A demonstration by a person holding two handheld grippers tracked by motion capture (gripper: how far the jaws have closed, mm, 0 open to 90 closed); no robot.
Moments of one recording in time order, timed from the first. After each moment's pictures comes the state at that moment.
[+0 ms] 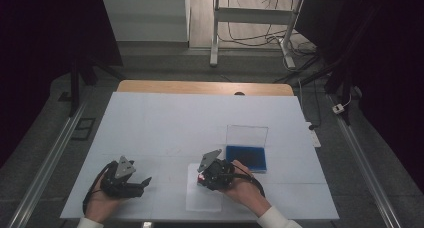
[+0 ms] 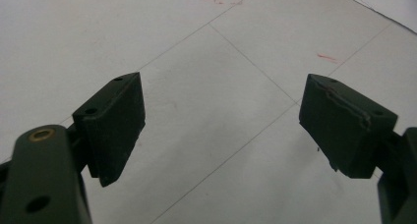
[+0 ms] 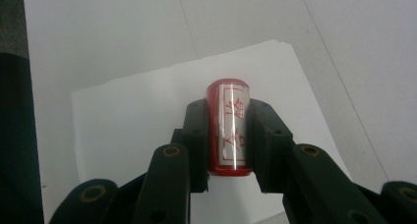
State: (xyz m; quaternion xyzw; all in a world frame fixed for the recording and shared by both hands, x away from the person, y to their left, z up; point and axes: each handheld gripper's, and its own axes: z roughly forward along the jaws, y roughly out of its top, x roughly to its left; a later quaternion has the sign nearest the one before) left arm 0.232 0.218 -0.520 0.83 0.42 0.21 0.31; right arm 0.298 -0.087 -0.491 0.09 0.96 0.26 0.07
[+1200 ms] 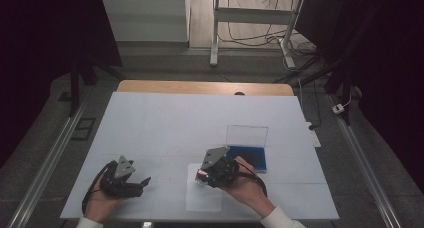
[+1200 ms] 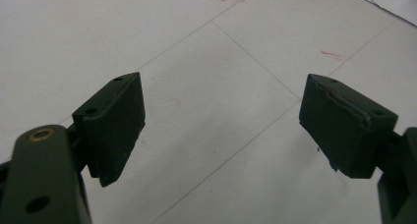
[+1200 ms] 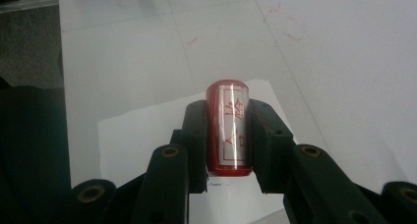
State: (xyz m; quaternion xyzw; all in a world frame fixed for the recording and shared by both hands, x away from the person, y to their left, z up) left arm 0.232 0.219 -0.521 0.83 0.42 0.21 0.31; right arm 0.291 -0.096 -0.461 0.09 0.94 0.31 0.08
